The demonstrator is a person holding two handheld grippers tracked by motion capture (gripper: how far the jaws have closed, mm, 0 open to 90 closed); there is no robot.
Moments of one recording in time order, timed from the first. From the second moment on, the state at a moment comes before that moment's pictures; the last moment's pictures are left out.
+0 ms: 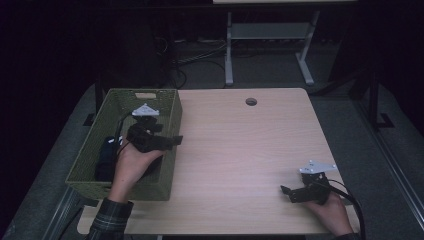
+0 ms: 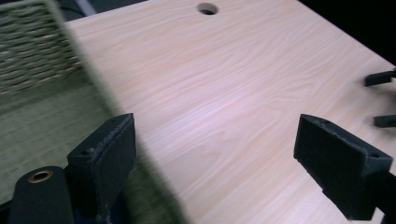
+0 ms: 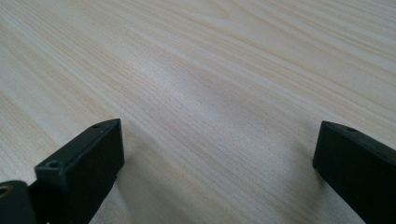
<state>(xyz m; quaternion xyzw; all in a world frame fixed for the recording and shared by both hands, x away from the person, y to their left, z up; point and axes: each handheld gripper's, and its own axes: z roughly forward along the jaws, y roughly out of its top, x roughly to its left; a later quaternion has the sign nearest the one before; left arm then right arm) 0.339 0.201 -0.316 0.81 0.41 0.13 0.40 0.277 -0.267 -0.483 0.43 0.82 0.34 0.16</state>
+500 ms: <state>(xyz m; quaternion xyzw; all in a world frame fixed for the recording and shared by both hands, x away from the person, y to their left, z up) 0.331 0.147 -0.344 0.81 0.38 0.09 0.43 0.277 -0.267 -0.483 0.43 0.82 0.34 0.16</state>
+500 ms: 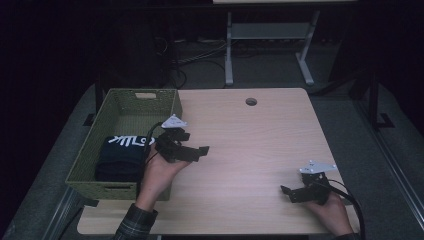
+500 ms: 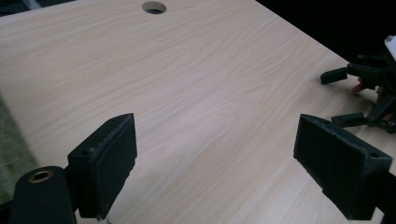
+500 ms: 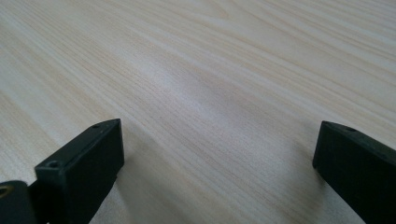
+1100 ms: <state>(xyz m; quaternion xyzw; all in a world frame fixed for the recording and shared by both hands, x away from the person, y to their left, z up) 0.324 0.101 -0.407 0.85 0.34 0.08 0.39 0.277 -0.267 -0.483 0.43 0.82 0.34 0.16</state>
